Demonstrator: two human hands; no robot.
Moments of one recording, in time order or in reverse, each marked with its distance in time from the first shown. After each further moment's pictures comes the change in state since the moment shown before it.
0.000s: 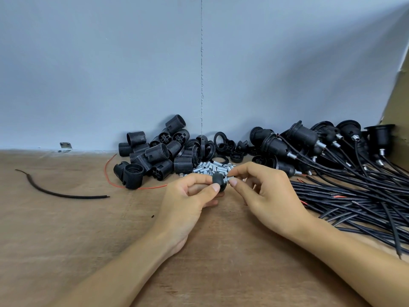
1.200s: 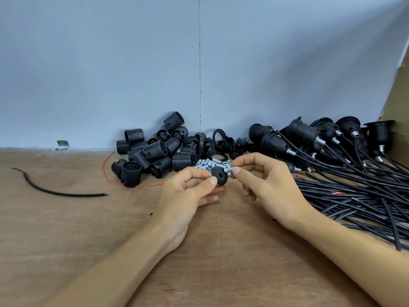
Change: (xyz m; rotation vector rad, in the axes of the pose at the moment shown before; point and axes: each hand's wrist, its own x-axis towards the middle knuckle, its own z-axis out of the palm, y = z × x) left_hand -0.001 0.008 0.000 -0.104 -0.002 -0.063; right_hand 0.005 0.001 -0.001 0.496 0.009 0.248
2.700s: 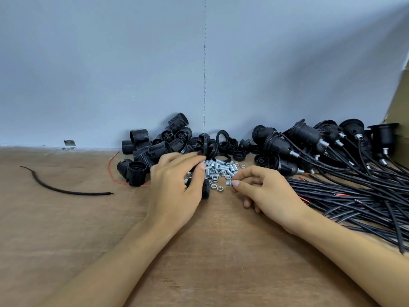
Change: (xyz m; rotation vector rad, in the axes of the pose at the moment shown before) left_hand 0.013 0.005 -0.015 0.992 0.326 0.707; right_hand 0.004 0.014 0.003 -0.136 -0.074 0.191
